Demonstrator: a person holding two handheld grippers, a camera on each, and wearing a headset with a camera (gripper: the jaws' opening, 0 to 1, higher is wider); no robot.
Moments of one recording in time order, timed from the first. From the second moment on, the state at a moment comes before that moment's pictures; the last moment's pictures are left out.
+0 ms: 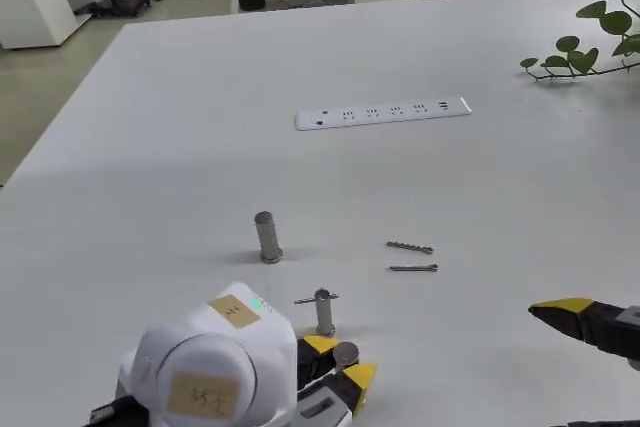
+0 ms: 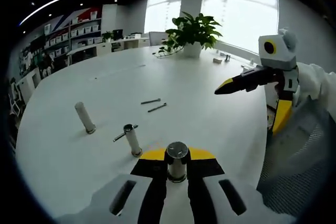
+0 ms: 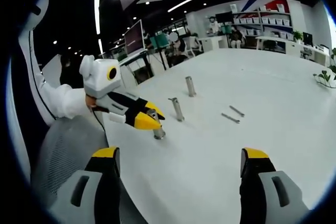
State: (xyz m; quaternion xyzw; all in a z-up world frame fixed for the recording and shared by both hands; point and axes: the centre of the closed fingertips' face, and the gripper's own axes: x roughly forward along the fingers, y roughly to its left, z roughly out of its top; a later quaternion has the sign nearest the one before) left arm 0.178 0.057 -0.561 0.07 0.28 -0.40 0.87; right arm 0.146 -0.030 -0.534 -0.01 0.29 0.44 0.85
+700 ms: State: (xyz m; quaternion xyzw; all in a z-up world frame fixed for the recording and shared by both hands) left arm 0.184 0.054 -0.570 0.08 0.29 -0.38 0.87; right arm 0.149 -0.038 -0.534 0.01 0.30 0.42 0.86
